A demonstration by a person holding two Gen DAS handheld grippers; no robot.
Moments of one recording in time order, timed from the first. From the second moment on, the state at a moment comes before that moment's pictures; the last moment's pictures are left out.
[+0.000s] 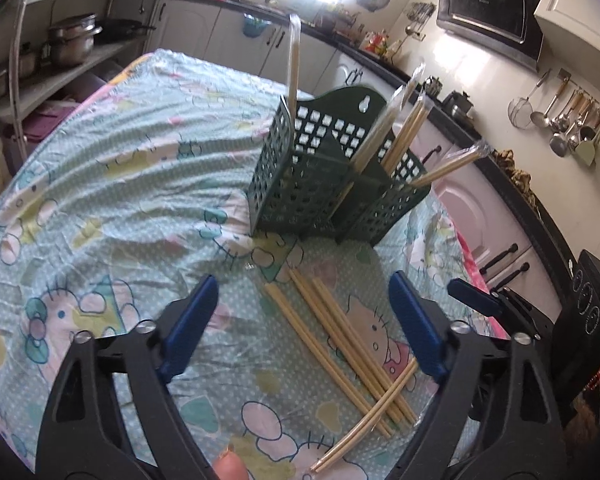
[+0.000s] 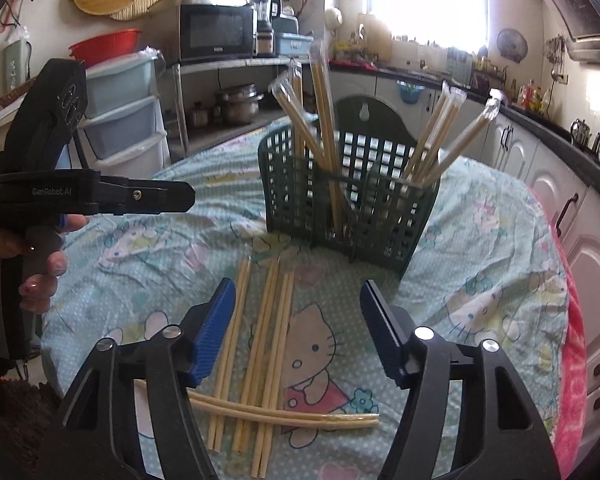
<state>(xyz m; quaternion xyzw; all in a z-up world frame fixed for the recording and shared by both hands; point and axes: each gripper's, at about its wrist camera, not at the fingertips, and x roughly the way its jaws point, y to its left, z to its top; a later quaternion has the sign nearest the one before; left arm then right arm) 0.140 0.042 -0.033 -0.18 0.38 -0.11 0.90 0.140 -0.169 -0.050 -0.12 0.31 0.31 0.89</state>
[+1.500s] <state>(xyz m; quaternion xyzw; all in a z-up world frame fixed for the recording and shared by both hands) 0.212 0.039 -0.108 -0.22 0.50 -0.09 0.83 0.237 -0.120 -0.118 -0.09 0.48 0.31 0.82</state>
